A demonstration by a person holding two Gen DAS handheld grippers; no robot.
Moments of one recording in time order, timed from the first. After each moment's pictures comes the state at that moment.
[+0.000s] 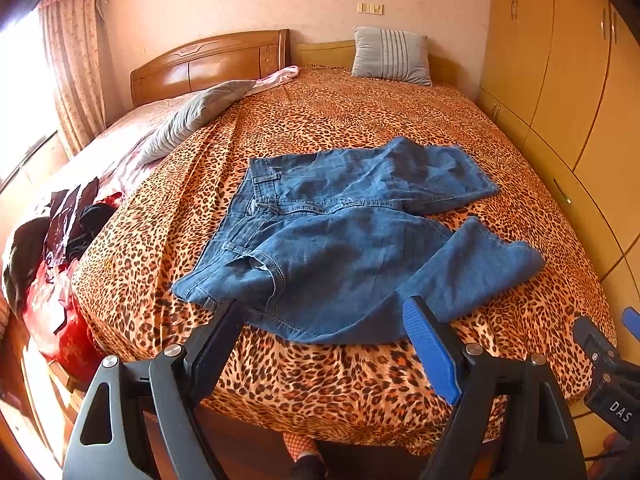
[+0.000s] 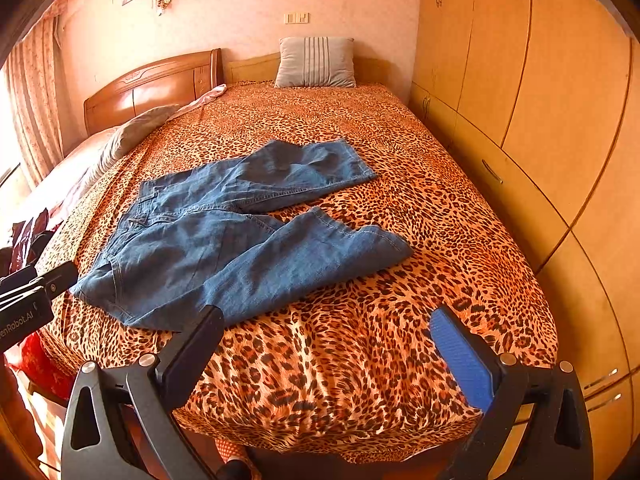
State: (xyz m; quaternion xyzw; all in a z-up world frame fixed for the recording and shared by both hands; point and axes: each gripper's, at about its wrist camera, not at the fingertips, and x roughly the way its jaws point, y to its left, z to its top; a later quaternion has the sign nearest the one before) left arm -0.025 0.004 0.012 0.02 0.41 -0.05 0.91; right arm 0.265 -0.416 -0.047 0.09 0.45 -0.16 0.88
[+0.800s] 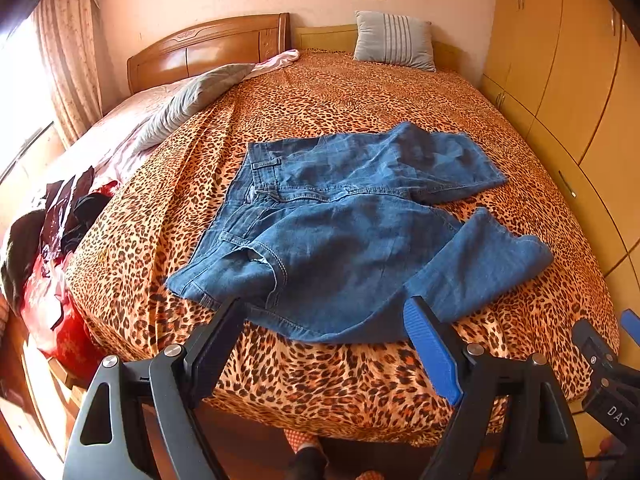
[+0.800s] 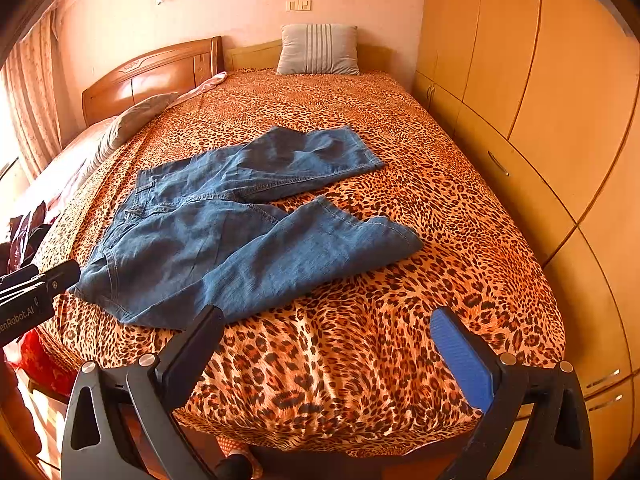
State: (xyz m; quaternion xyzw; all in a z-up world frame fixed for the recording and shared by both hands) left arm -0.002 0.005 -0.003 0.02 0.44 -0.05 0.90; right arm 0.283 -0.410 -0.060 0.08 0.47 -0.16 0.87
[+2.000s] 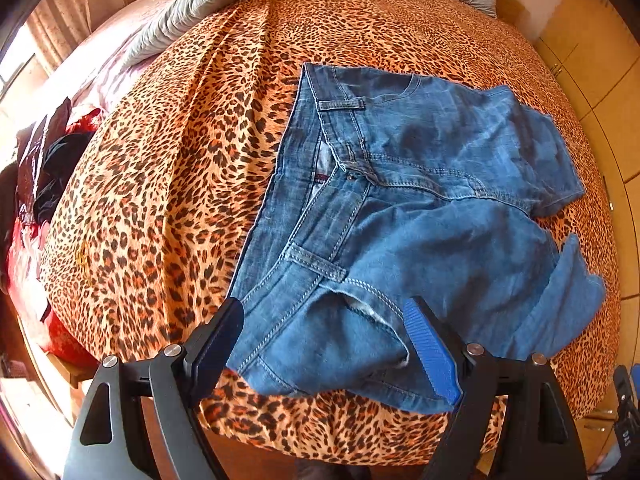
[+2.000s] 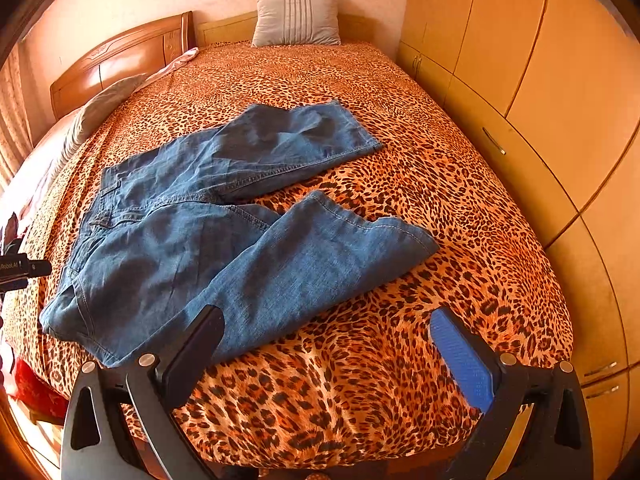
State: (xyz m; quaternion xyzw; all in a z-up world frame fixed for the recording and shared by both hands) left arm 0.222 0.110 -0.074 -0.03 0.61 -0.04 0.79; right arm 0.359 -0.416 -0.093 0.10 0.52 -0.20 0.82
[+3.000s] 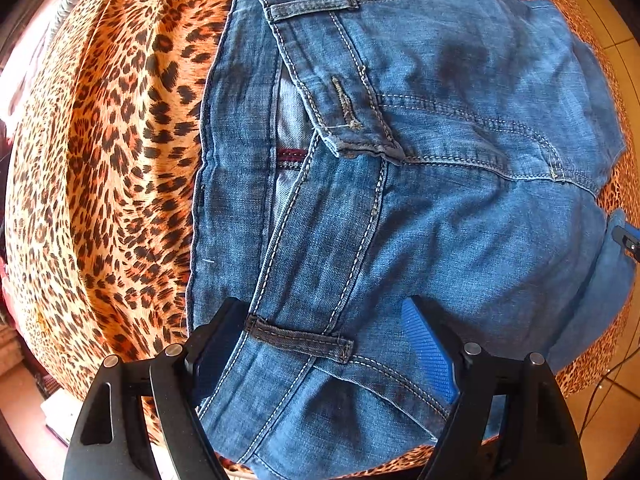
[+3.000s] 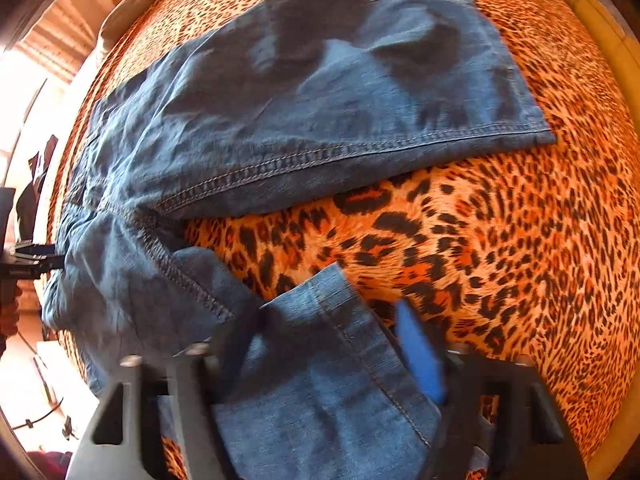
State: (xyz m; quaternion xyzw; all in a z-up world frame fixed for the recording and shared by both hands) left arm 0.317 0.076 -0.179 0.03 0.74 -0.07 0.67; right arm 0.524 -0.519 -0.238 0.12 0.70 0.07 0.70
